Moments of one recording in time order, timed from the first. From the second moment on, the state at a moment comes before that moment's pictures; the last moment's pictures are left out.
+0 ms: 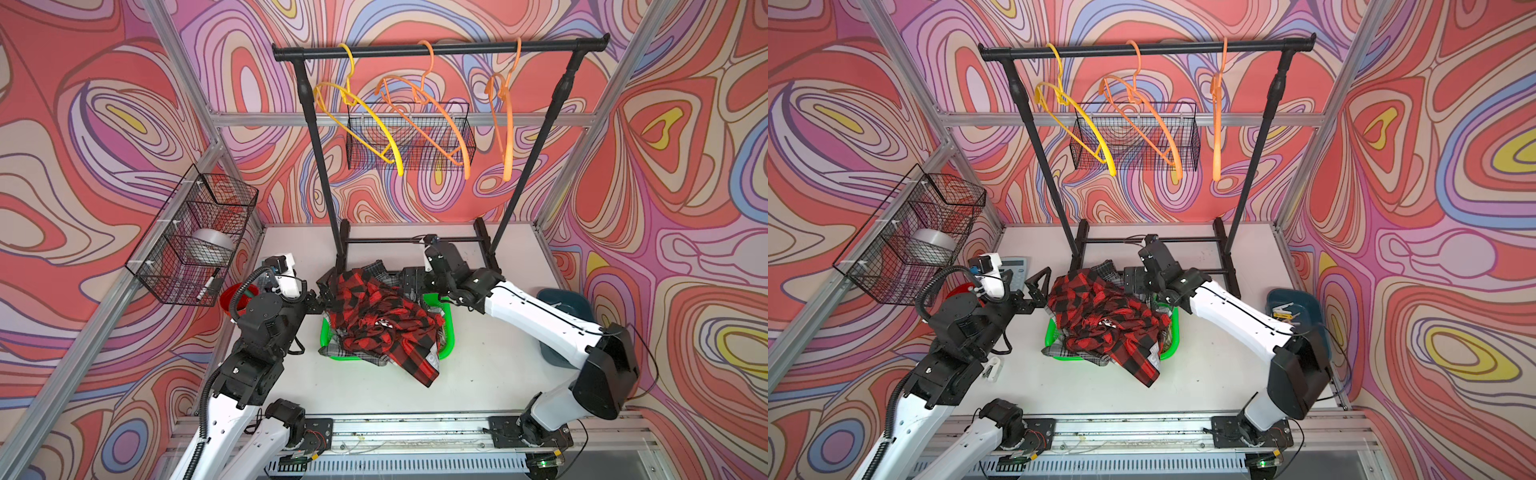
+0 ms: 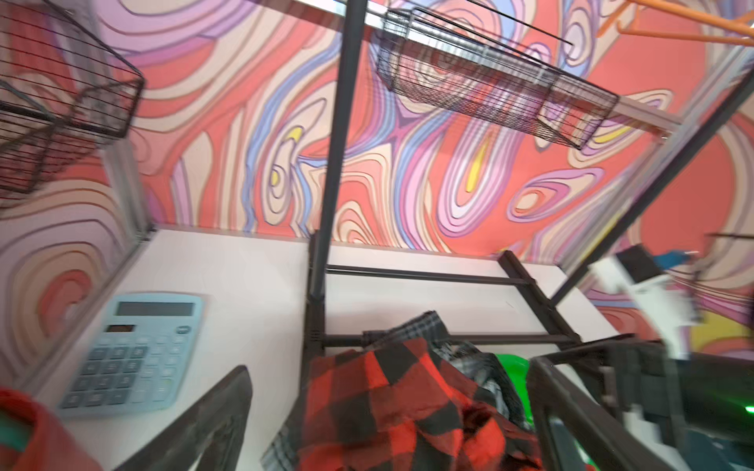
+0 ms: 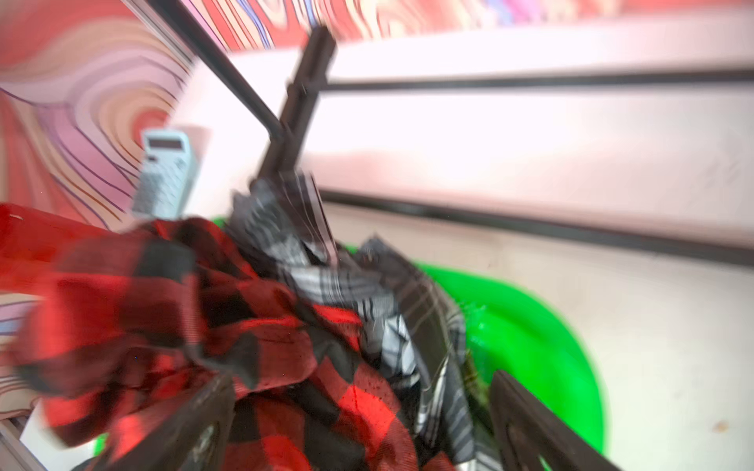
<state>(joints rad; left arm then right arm) -0.35 0.63 0.82 -0.31 -0.18 -0.28 0.69 1.53 1.32 -0.47 0.10 0.46</state>
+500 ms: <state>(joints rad) 0.03 0.89 0.47 0.13 -0.21 -0.17 0.23 1.27 0.80 0.05 0.18 0.15</state>
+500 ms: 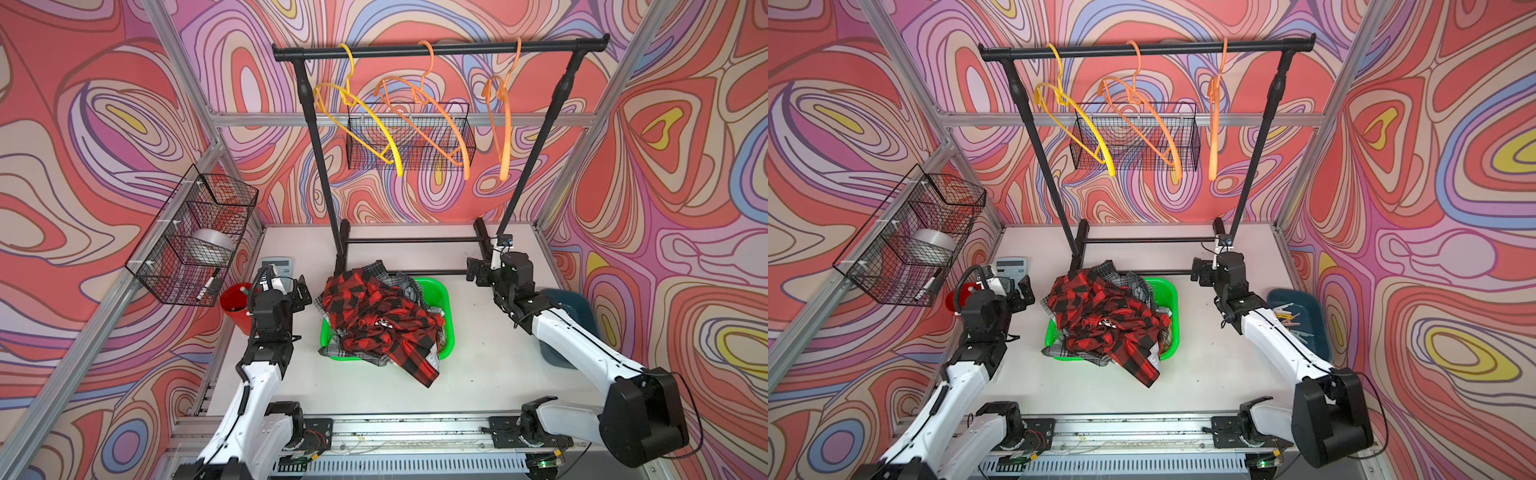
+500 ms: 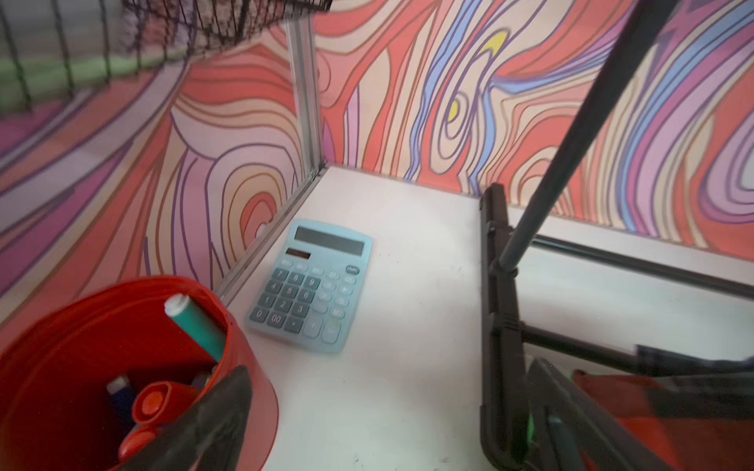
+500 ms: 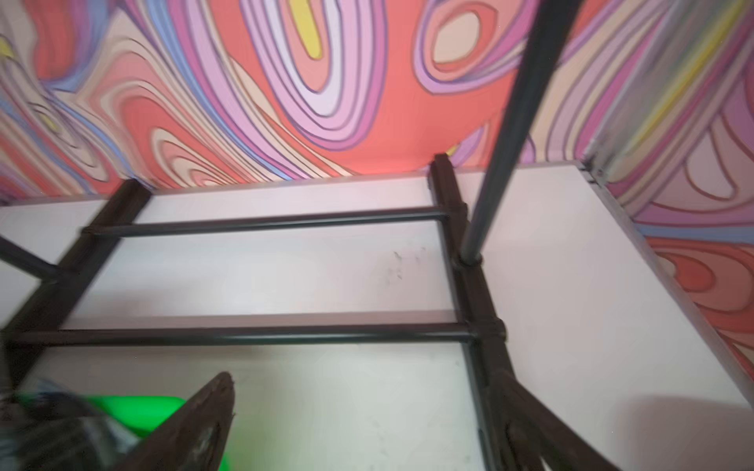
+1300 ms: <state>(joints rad) 0.09 1.18 0.30 0.64 -0.04 -0.04 -0.02 1.71 0.39 1.00 -0.04 0.03</state>
